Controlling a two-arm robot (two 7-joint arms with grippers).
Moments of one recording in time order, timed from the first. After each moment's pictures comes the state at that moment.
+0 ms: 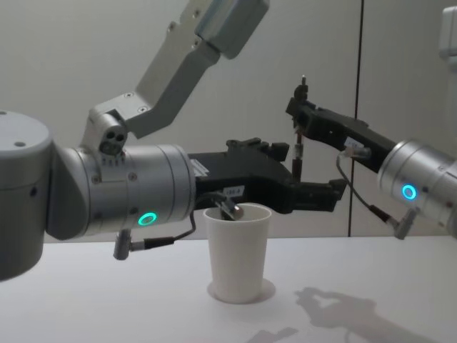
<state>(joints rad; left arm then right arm) -0.37 0.22 0.39 -1.52 0.01 0.06 -0.57 0.55 0.01 -0.19 -0.99 0.42 -0.29 0.56</state>
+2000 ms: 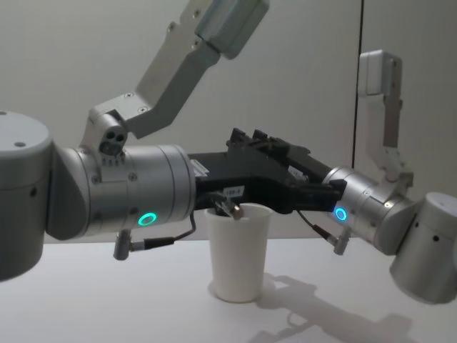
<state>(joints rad) -0.37 0.22 0.39 -1.52 0.01 0.06 -0.57 0.92 -0.11 -0.24 -0.28 0.45 -0.58 0.69</state>
